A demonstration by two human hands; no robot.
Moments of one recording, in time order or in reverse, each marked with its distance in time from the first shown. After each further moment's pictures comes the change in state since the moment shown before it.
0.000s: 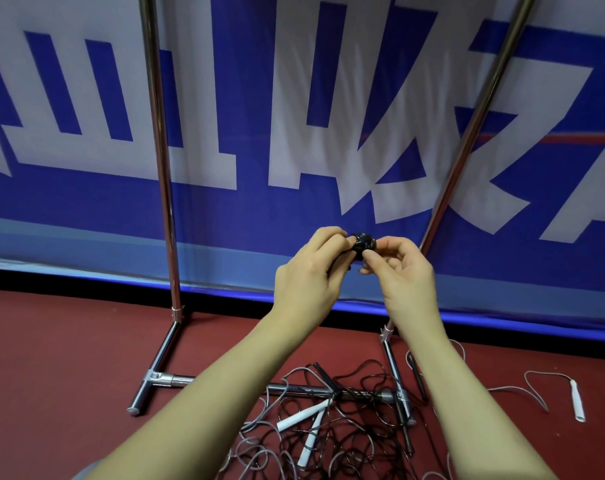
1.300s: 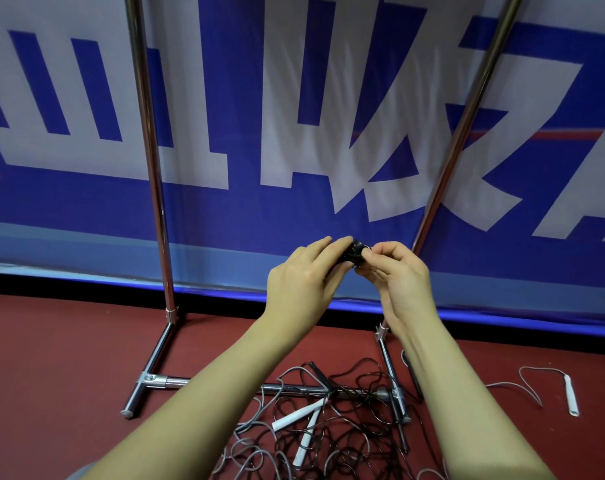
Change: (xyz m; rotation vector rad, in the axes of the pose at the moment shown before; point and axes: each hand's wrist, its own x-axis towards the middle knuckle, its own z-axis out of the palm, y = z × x) left_hand -0.001 -0.012 0.018 0.248 0.152 0.219; right_hand 0.011 0.006 -0.007 0.323 0.038 0.237
